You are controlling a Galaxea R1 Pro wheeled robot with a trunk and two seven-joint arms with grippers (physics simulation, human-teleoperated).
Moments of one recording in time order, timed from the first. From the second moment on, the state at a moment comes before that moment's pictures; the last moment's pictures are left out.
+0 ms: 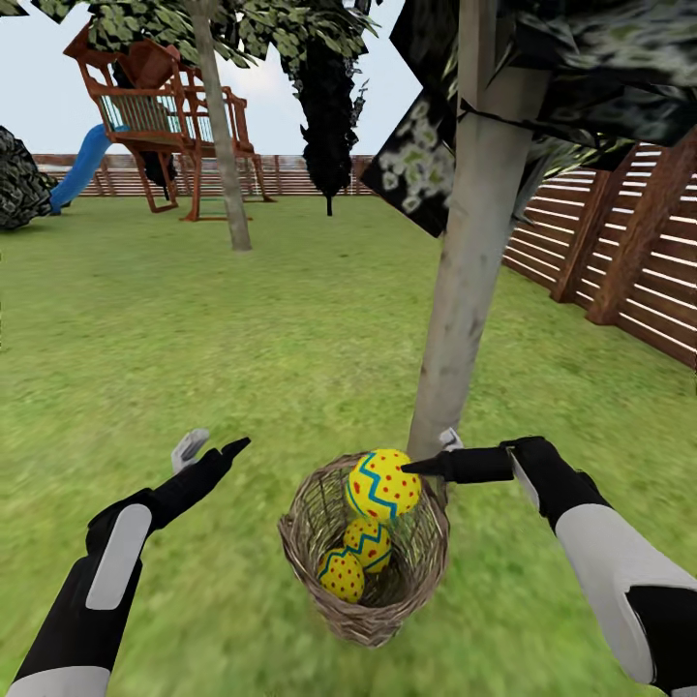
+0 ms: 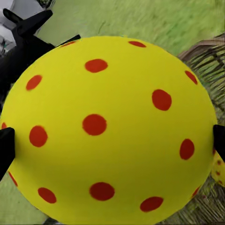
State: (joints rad) left arm -0.45 0.05 0.20 -1.35 0.84 0.68 -0.06; right arm -0.94 -0.16 0.02 -0.54 0.08 0.71 1.43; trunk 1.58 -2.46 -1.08
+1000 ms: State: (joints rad) left arm -0.45 0.05 0.20 -1.35 0.84 0.68 -0.06; right arm -0.94 -0.25 -0.13 -0.53 0.01 0.71 1.57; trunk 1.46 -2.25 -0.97
